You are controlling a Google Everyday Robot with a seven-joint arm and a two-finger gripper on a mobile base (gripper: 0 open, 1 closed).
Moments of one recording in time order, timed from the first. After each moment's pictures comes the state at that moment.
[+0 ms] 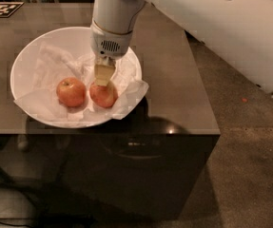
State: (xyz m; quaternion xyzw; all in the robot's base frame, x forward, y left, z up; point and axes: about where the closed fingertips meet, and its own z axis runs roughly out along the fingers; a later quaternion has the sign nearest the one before) arm 0.547 0.076 0.907 -0.71 0.68 0.06 0.14
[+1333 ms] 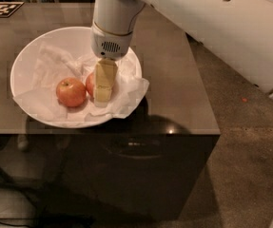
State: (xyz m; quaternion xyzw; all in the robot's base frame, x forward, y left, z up) arm 0.548 0.075 0.904 -0.71 0.68 0.06 0.14
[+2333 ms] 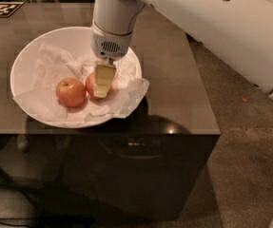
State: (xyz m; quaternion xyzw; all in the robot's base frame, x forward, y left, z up) arm 0.548 0.075 0.904 -0.71 0.68 0.06 0.14
